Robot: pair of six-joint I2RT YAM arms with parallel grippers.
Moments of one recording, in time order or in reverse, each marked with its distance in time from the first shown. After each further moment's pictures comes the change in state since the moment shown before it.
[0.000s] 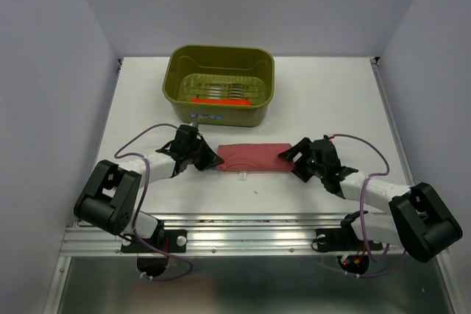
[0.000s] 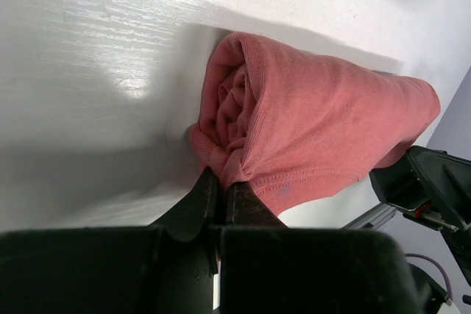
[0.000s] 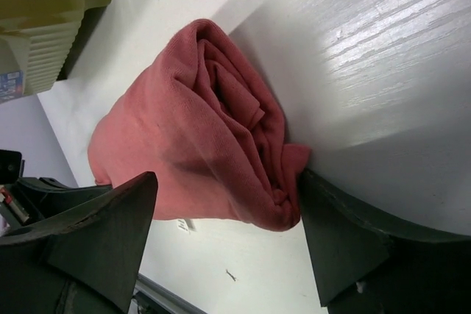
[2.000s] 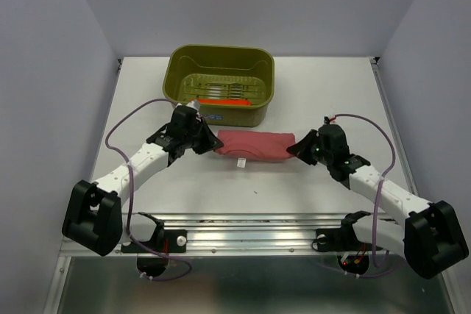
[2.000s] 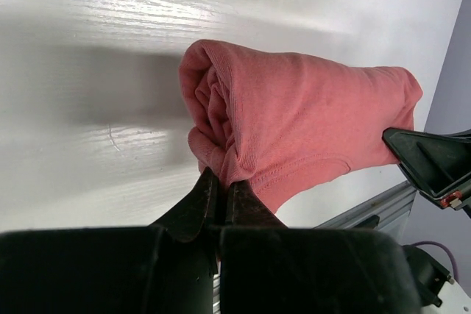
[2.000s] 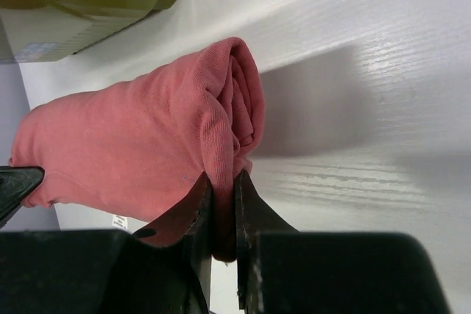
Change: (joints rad) left arm -0.015 -0.139 0.242 -0.304 -0.062 0.156; right arm -0.070 -0.100 0.172 -0.234 -0.062 -0.298
